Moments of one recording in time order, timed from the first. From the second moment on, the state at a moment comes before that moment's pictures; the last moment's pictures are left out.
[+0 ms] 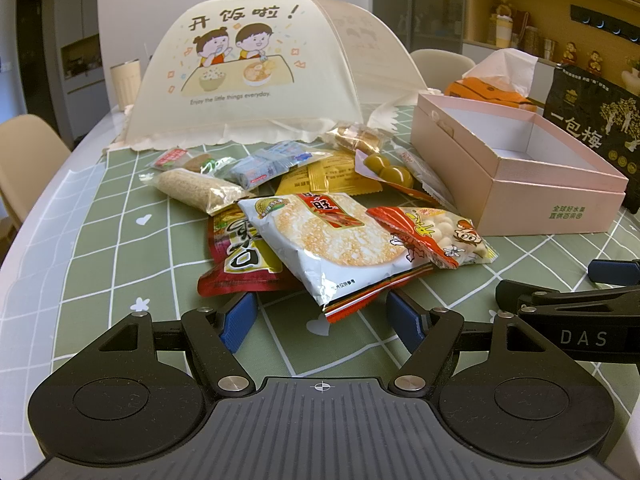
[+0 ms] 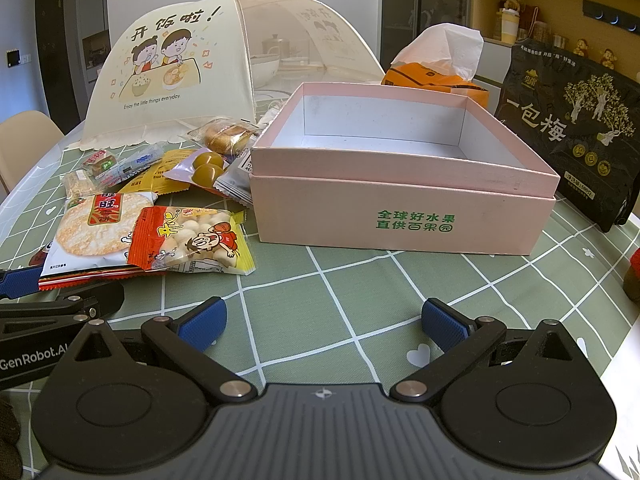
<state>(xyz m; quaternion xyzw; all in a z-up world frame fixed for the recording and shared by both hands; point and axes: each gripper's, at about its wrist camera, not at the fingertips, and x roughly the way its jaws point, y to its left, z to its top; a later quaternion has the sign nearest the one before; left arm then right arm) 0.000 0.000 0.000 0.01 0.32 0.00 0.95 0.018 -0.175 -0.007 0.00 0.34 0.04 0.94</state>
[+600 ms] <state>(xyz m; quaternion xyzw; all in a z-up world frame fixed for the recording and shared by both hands) 0.000 0.001 0.001 0.01 0.32 0.00 0.95 0.018 -0.175 -0.007 0.00 0.34 0.04 0.94</state>
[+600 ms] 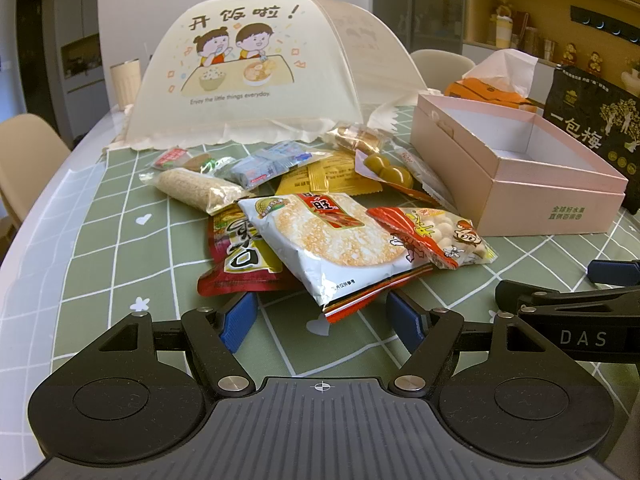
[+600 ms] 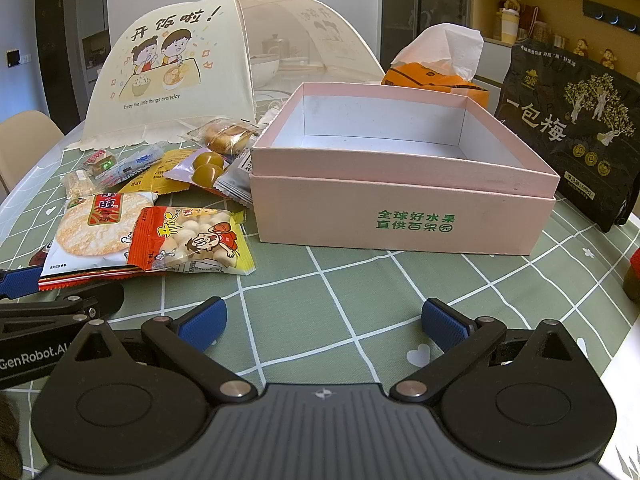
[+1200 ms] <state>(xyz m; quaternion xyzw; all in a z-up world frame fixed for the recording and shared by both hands) 0.005 0.052 0.029 -0.11 0.33 -0.06 0.93 0.043 -0.166 0.013 -0.01 0.46 0.04 0.88</state>
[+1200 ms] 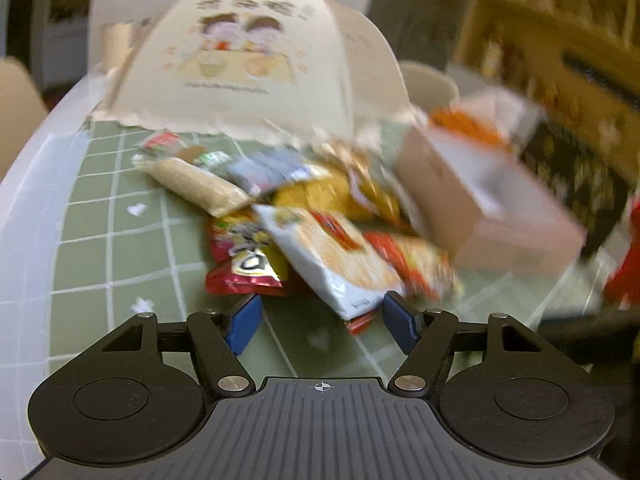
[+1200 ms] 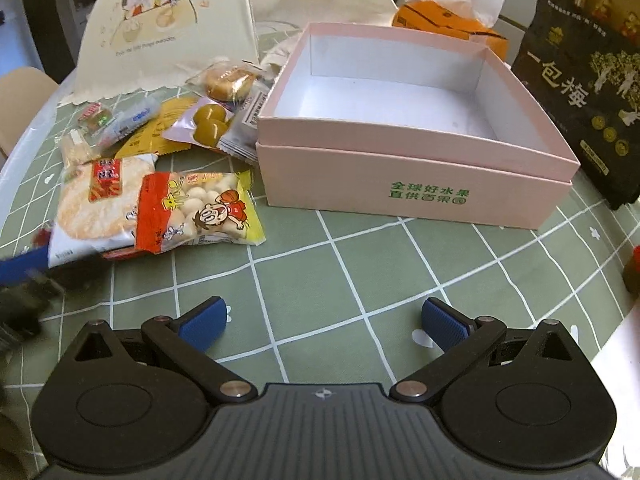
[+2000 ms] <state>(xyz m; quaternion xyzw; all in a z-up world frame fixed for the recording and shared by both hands) 0.088 0.168 0.044 -0.25 0.38 0.00 0.89 0.108 -0.075 0.101 -0.10 0.39 0.24 0.88</state>
